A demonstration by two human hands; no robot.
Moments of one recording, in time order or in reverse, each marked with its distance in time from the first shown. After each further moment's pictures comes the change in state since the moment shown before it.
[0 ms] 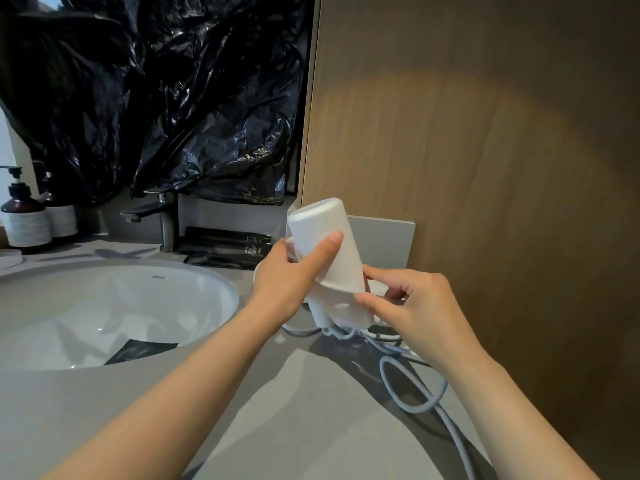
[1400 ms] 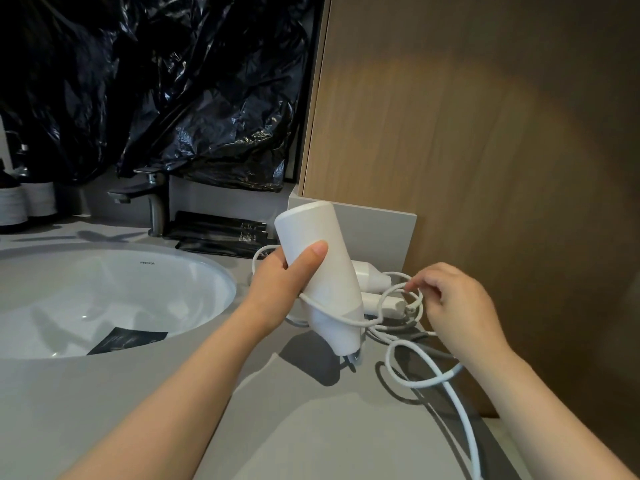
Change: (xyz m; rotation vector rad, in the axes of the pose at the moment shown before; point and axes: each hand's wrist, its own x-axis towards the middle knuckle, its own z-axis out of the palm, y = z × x) left_hand 0.002 -0.030 -0.016 -0.212 -0.193 0.108; right_hand -0.003 0.030 -0.008 -0.487 0.130 0.158
